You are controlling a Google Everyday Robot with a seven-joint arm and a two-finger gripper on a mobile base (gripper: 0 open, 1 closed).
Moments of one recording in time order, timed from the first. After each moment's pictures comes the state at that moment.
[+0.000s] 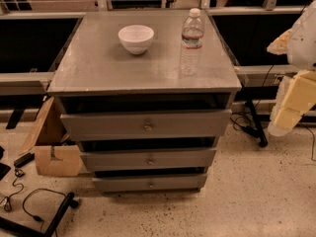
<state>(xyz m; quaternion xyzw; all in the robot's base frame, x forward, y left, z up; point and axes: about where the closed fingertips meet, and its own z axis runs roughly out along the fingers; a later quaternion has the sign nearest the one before) 0.438 -0.217 0.977 -0.60 0.78 -0.04 0.16</state>
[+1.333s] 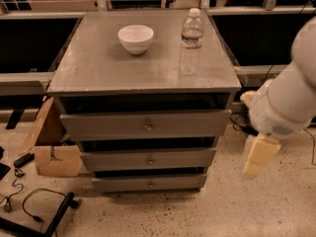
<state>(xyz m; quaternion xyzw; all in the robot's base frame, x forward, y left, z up) 0.432 -0.197 0.857 -0.63 0.76 -0.05 0.15</state>
